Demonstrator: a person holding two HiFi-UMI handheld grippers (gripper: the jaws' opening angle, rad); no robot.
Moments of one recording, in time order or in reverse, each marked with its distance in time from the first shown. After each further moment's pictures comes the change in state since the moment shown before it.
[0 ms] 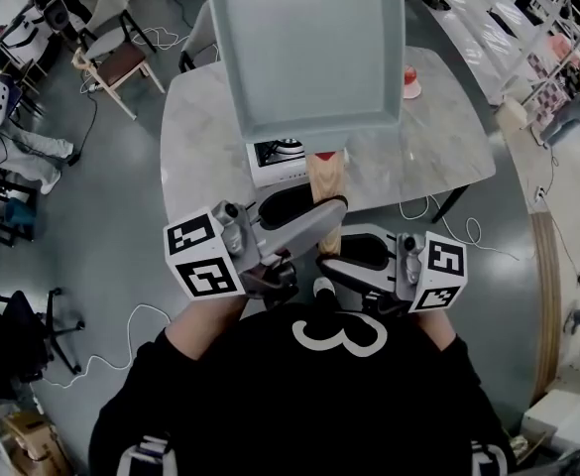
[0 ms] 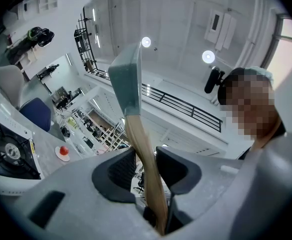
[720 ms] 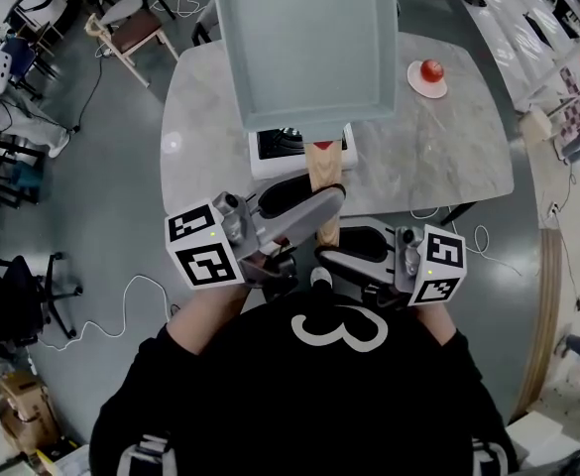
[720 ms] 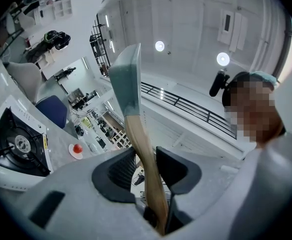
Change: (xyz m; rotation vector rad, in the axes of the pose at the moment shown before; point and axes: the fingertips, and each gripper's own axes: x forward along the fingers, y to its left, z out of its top) left arm 0.014 0.061 -0.017 -0.077 -0.048 0.150; right arm -0.022 -0.050 -0.006 0.138 0.040 0.069
